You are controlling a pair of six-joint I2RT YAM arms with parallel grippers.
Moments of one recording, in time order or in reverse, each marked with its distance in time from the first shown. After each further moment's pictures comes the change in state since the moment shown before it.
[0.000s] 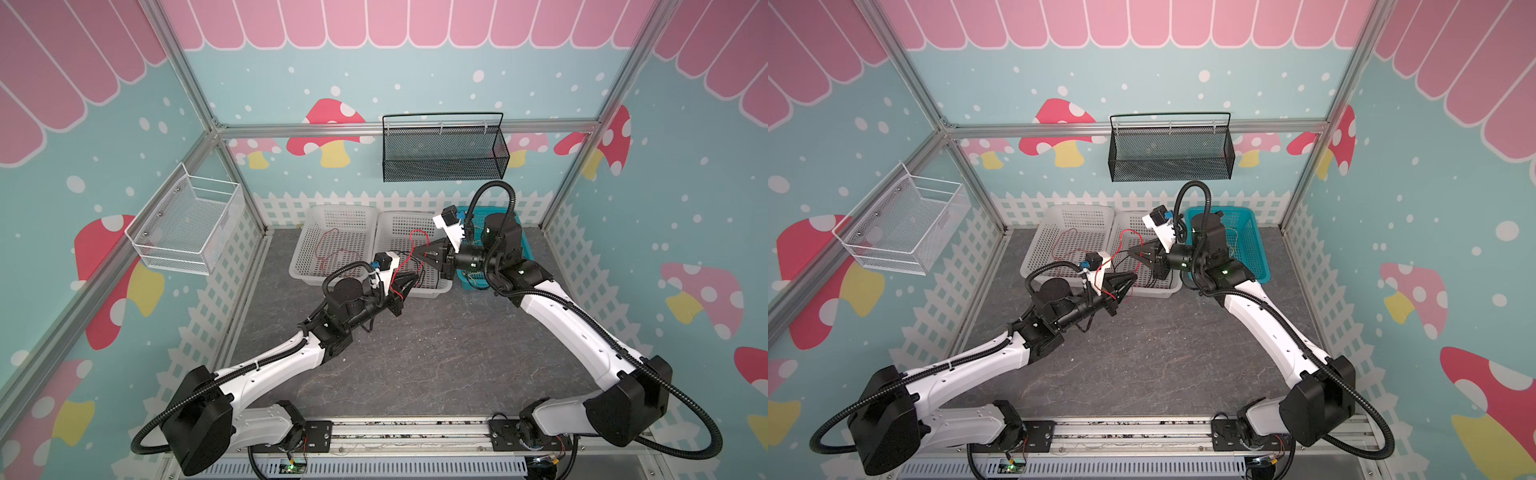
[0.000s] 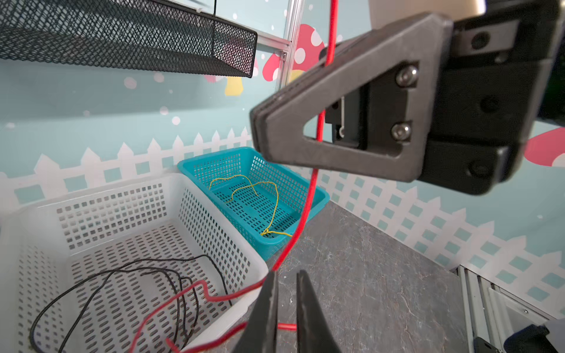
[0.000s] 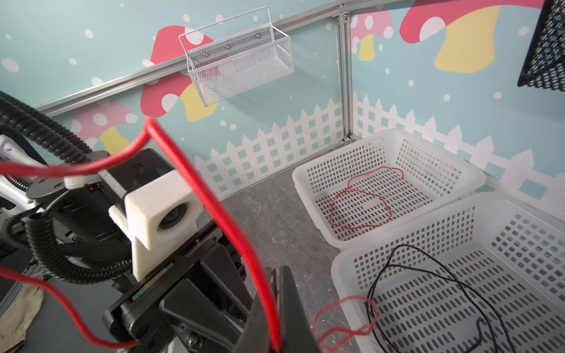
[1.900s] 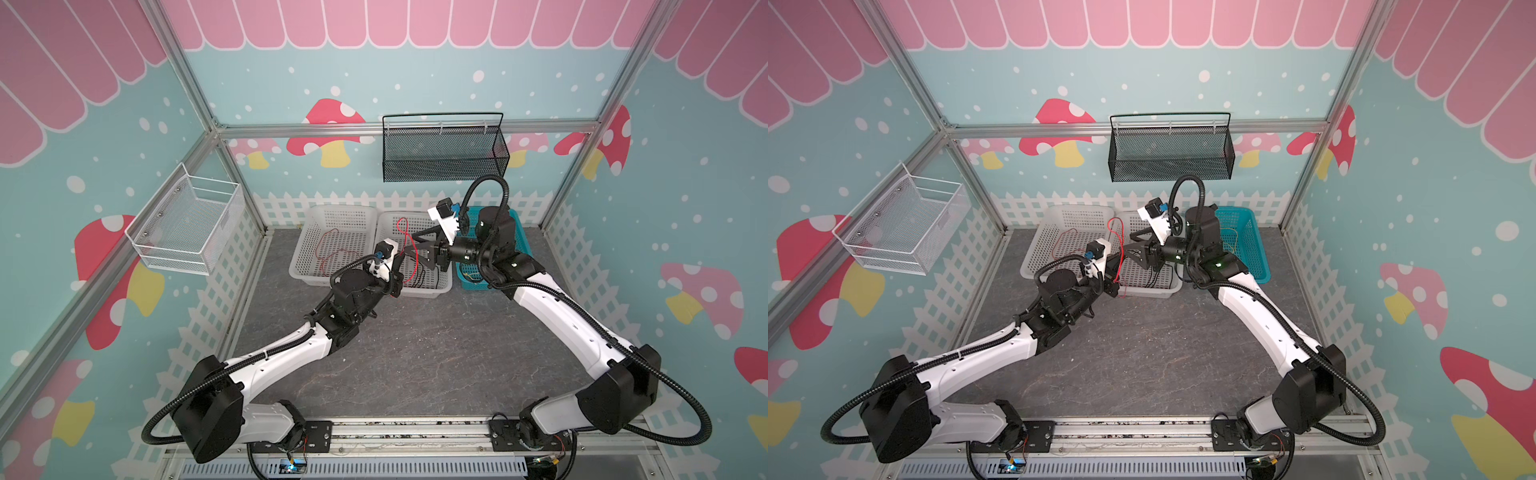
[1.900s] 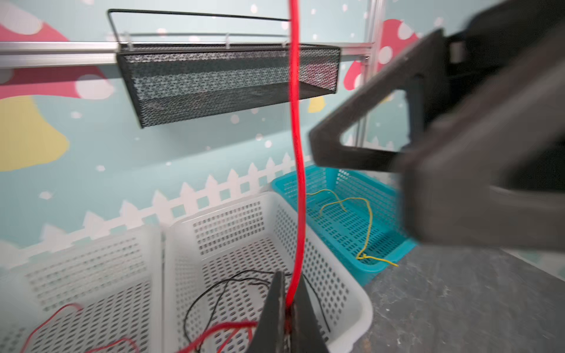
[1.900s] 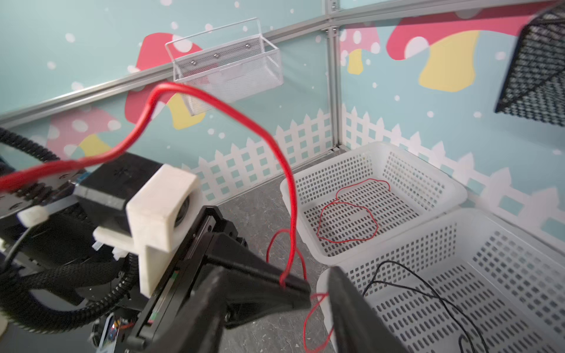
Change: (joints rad) left arm 0.044 0.066 0.109 -0.050 -0.373 0.219; right arm 0.010 0.042 0.050 0.011 0.121 -0.028
